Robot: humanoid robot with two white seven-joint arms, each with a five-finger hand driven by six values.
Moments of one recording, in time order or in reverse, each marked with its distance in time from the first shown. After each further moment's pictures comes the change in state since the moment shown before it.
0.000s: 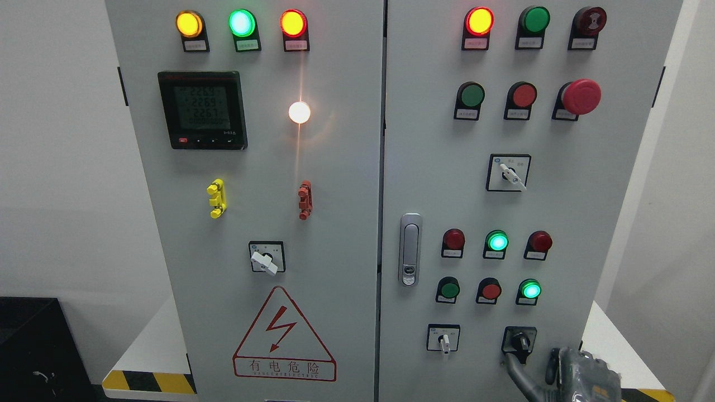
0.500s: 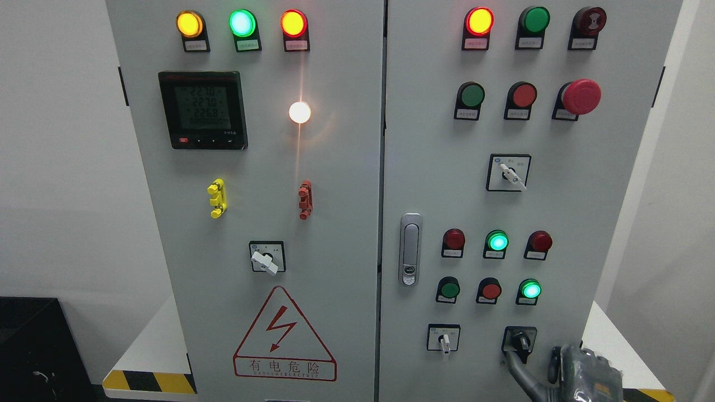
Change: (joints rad) left arm 0.000 0.000 0.000 0.000 0.000 0.000 0.000; right arm -0.009 -0.003 -0.022 0.003 -0.004 -0.007 -0.001
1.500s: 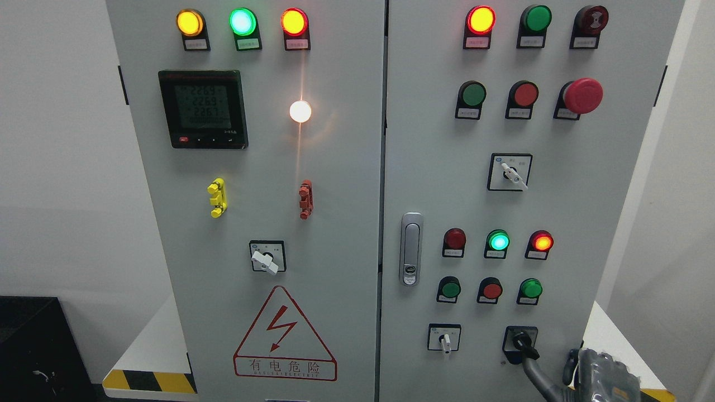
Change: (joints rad) left arm 0.000 0.000 0.000 0.000 0.000 0.000 0.000; right arm -0.007 -0.005 -0.046 0.000 -0.044 0.005 0.004
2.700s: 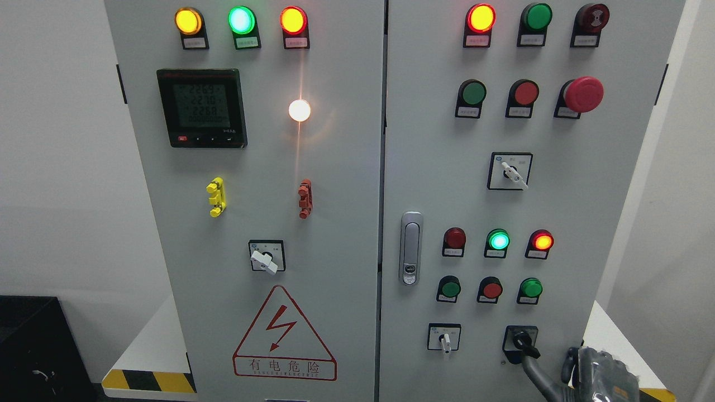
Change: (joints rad) left arm 0.000 0.000 0.000 0.000 0.000 0.000 0.000; right arm 0.002 -0.001 0.008 -0.011 -0.036 -0.015 0.004
